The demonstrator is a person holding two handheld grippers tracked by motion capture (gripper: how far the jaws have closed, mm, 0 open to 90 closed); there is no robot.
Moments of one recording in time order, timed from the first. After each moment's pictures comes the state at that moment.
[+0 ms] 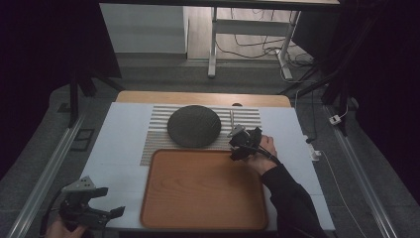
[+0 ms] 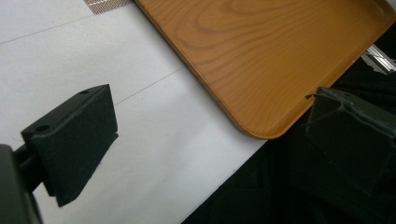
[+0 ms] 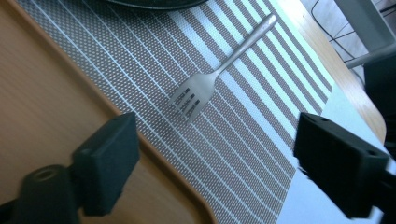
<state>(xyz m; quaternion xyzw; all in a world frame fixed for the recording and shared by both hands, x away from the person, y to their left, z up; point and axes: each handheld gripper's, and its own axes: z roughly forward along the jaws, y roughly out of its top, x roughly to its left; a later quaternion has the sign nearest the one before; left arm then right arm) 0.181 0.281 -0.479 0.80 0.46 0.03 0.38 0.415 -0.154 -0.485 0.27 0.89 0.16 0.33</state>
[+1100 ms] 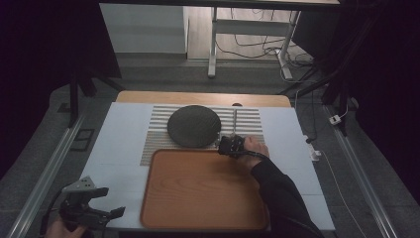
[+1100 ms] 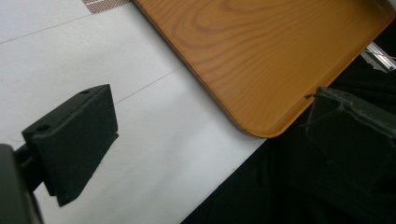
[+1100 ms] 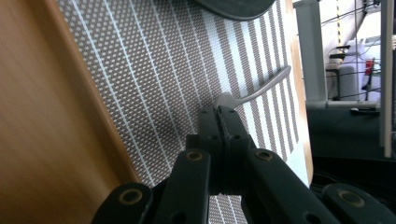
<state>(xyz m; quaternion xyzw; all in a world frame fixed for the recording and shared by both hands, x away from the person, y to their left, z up) 0.181 0.280 -0.479 0.80 0.46 0.03 0.38 0.426 -0.122 -0.515 0.08 0.91 0.04 0.41</state>
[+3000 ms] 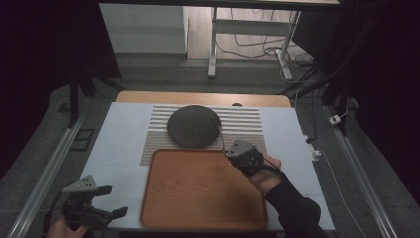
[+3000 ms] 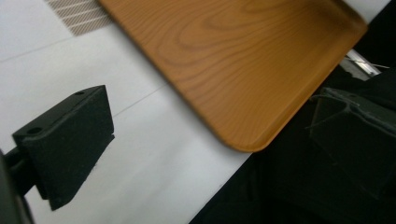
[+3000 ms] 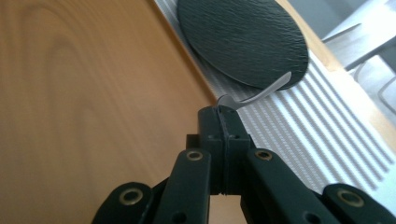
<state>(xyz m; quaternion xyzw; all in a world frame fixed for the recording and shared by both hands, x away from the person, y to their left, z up) 0.184 0.274 -0.476 0.80 0.42 0.03 0.42 0.331 -0.157 -0.438 0.15 0.90 0.31 0.25</state>
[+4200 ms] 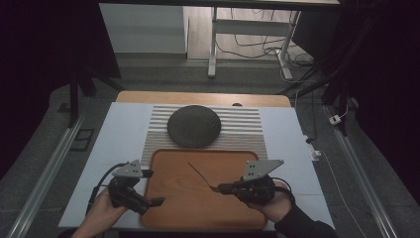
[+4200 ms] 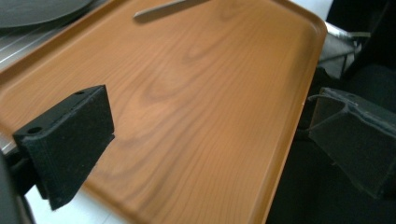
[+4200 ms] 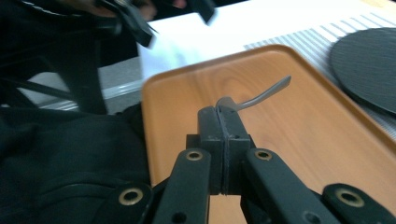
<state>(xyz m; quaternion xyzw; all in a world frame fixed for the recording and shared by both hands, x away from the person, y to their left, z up) 0.243 0.182 -0.462 0.87 0.27 0.03 0.41 0.262 -0.179 -0.421 0.12 0.87 0.48 0.00</state>
